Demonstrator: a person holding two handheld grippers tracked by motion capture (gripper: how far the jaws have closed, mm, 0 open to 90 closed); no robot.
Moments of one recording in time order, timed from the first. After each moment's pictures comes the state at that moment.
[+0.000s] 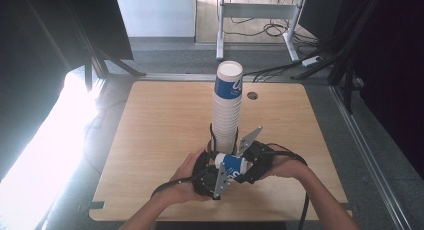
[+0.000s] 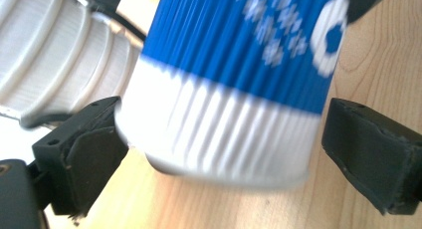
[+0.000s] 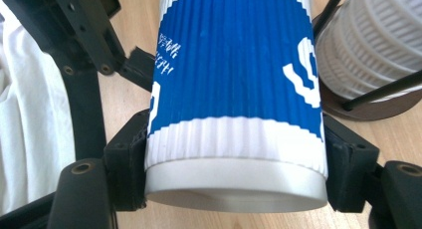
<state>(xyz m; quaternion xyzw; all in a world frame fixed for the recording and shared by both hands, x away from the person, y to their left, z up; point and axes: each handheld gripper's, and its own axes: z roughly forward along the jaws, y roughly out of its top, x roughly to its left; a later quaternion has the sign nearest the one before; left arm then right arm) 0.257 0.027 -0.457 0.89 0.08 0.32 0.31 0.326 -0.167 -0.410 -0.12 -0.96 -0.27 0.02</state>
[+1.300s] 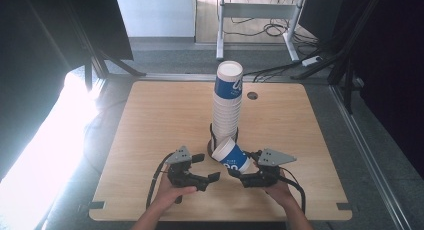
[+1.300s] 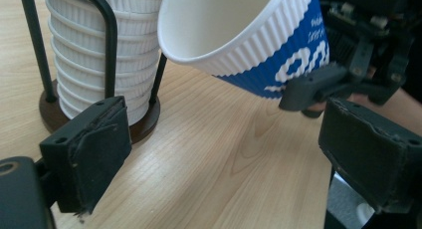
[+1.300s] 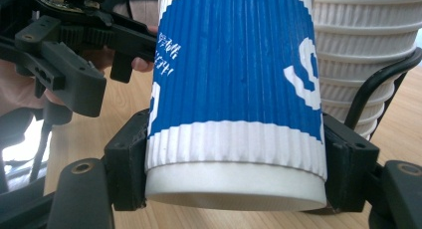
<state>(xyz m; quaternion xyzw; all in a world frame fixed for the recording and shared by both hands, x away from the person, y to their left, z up) 0.275 0.090 -0.462 0.75 0.33 0.01 0.57 0.289 -0.193 -0.465 -0.21 -0.77 -0.58 -0.12</state>
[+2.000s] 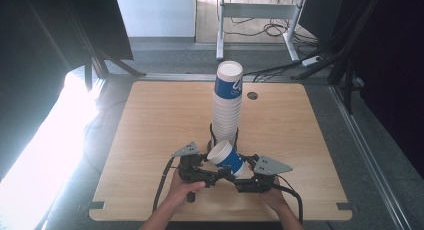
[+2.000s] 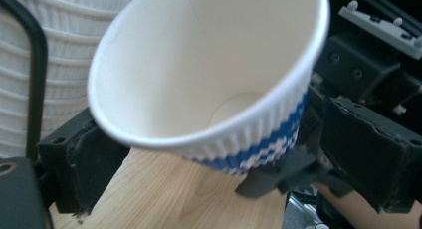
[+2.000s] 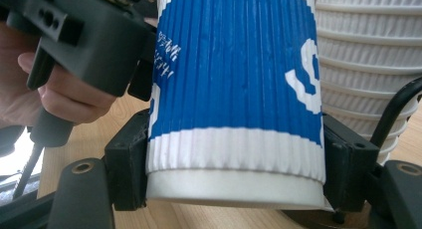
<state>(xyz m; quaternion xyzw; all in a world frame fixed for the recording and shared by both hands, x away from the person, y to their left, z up) 0.286 0.065 -0.457 0.72 0.34 -0.06 0.61 0.276 -0.180 -0.476 -0.20 -0.75 -0.61 -0.15</state>
